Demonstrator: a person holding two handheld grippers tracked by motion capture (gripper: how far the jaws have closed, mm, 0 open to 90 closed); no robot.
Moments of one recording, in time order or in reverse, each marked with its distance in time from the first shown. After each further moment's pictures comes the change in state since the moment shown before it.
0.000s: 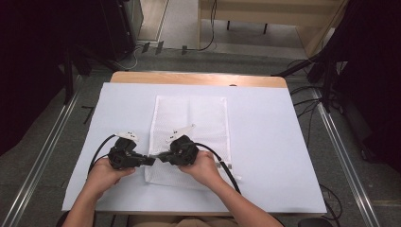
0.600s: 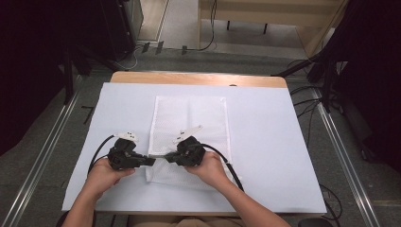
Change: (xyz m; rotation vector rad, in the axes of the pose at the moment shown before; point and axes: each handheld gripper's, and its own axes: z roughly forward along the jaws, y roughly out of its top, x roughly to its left) left arm -0.001 -0.001 -0.003 -0.021 -0.018 0.009; right arm -0.007 -0.012 -0.013 0.006 -0.024 0.001
